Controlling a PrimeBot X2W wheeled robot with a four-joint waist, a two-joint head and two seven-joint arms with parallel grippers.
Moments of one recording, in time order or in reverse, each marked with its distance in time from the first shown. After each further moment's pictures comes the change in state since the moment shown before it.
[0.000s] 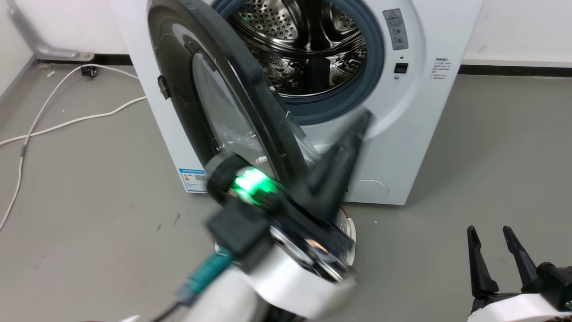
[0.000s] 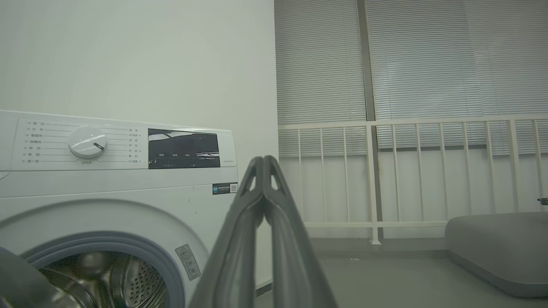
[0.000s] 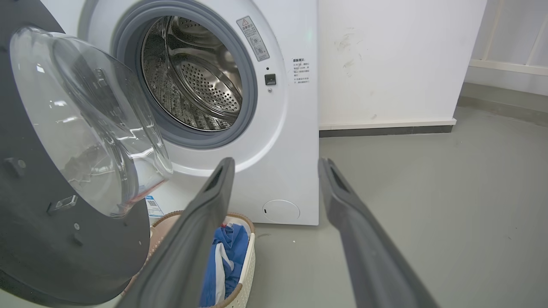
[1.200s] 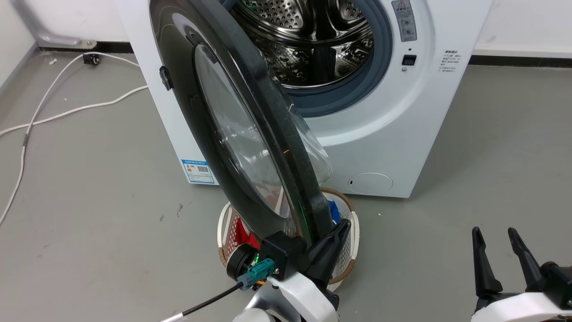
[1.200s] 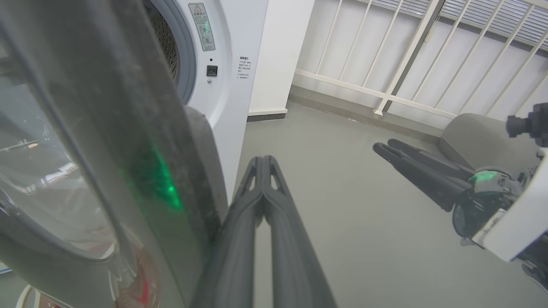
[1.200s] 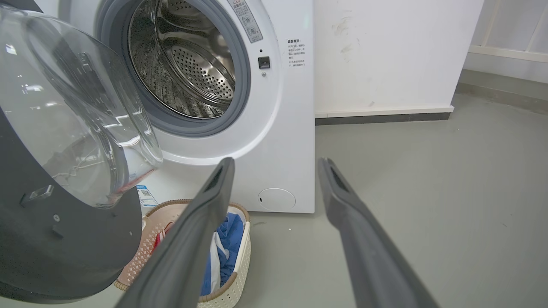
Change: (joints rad) left arm 0.153 0.039 -0.104 0.403 -0.112 0.087 0.088; right arm -0.004 0.000 -0.025 0.016 -0.007 0.000 0.008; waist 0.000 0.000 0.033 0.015
